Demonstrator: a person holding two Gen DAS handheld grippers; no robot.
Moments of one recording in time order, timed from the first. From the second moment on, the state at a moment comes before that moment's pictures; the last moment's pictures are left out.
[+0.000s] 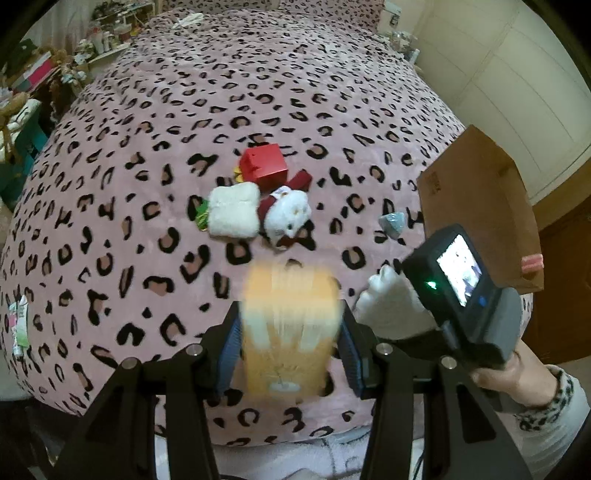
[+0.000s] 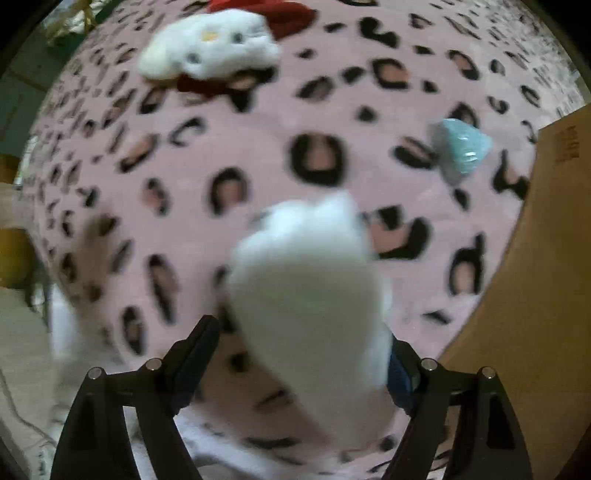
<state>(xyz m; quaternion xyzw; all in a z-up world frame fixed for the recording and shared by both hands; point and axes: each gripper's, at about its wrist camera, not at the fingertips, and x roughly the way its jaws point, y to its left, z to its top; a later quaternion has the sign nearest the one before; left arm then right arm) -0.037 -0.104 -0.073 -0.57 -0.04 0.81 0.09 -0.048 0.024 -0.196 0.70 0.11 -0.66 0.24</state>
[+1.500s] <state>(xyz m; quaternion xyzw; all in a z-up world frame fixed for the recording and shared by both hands) -0.017 -0.074 -0.193 -0.61 -0.03 0.79 0.11 -0.050 0.076 -0.195 0.70 0.04 -0.68 0.23</state>
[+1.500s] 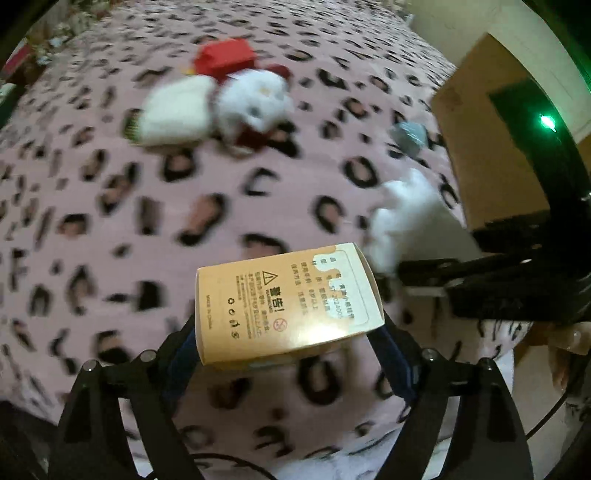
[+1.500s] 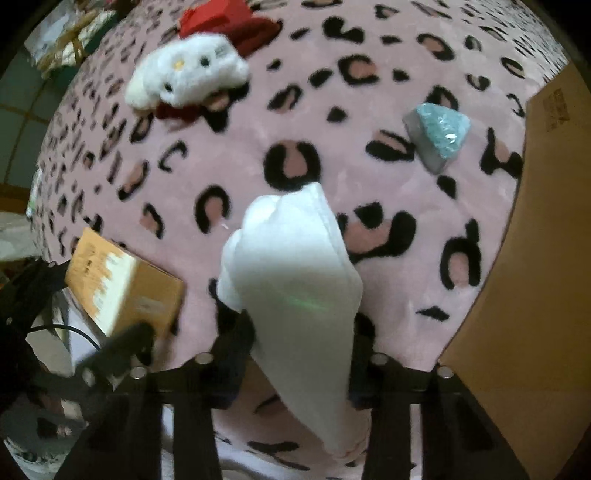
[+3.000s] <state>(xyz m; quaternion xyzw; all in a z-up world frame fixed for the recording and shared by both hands) -0.120 0.139 0.012 -0.49 0.06 0.82 0.29 -0.054 0.245 0.002 0.52 -0.08 -0.84 0.12</state>
